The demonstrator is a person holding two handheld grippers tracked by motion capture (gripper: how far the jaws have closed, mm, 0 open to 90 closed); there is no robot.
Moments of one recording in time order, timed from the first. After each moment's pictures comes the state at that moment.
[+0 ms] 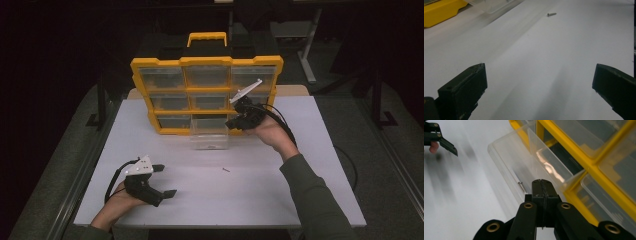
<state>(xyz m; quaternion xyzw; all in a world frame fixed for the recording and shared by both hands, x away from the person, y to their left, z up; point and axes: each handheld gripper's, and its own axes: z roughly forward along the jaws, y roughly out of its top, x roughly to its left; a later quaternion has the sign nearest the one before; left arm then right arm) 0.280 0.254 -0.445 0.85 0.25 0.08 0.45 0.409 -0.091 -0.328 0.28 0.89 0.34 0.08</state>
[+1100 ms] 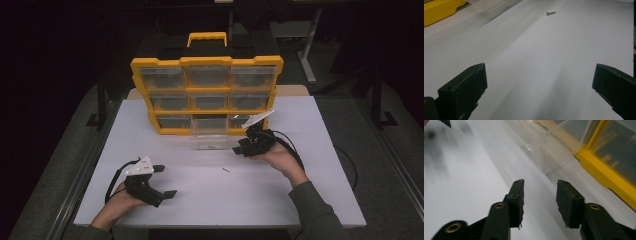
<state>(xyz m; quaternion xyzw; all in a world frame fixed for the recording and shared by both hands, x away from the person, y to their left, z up) 0.280 0.254 -0.446 0.85 0.25 0.07 0.45 0.372 -0.119 -0.390 0.31 0.88 0.35 0.06</state>
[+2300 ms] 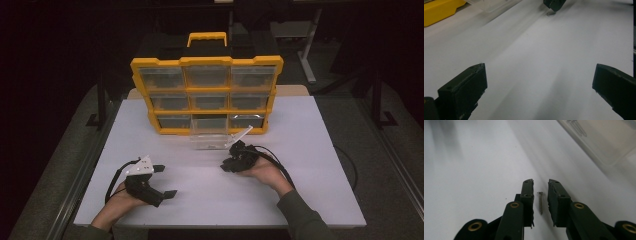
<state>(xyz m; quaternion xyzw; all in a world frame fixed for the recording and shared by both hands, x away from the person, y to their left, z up) 0.280 0.253 -0.446 0.85 0.25 0.07 0.45 0.357 -0.078 -0.436 0.26 0.91 0.32 0.01</state>
